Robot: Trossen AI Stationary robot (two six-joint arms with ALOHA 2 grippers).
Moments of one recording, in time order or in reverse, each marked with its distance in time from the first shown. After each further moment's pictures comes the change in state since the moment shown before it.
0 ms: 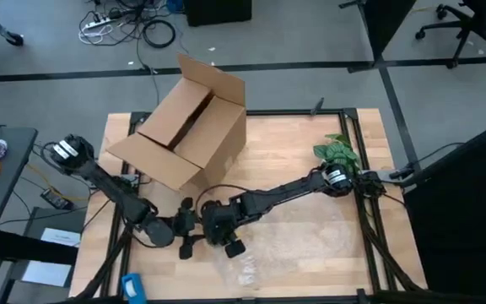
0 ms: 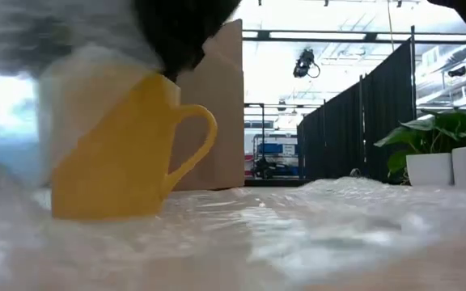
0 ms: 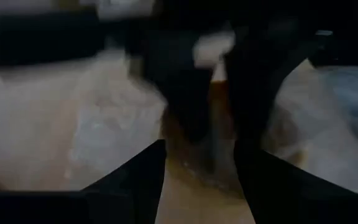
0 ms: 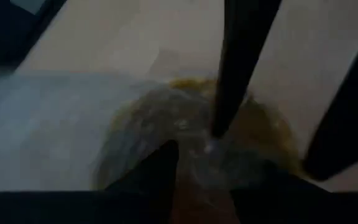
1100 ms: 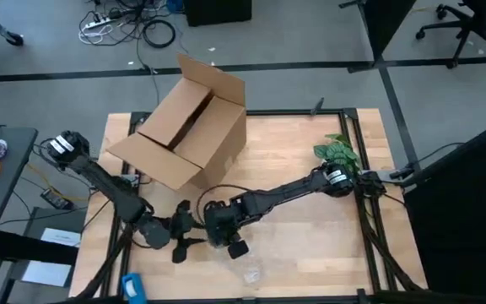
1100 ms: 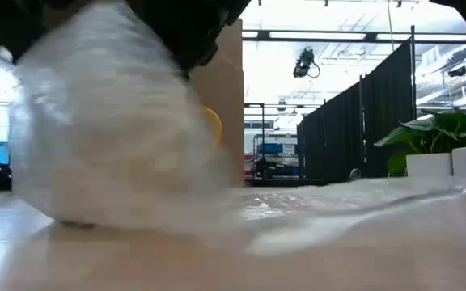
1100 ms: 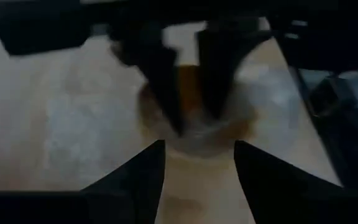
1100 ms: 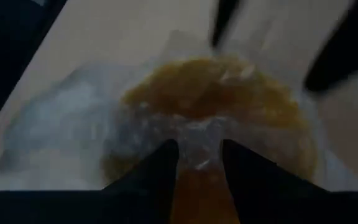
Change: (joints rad) left arm -0.065 -0.130 0.091 -0.291 0.082 -0.104; right arm -0.004 0.005 -0.041 -0.058 -0.017 0.046
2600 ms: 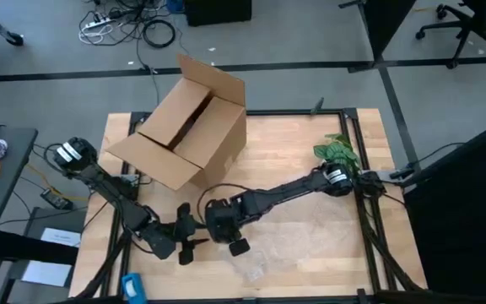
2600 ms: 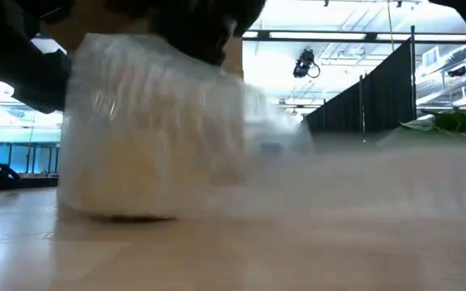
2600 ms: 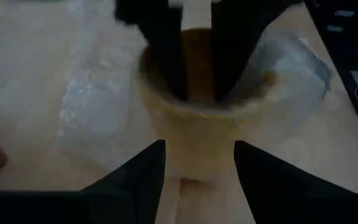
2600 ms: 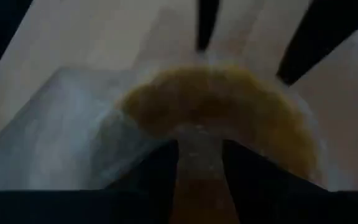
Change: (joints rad) left arm -0.005 0.167 -0.009 0.091 -0.132 -0.076; right arm -0.003 -0.002 -0.021 -0.006 0.015 0.003
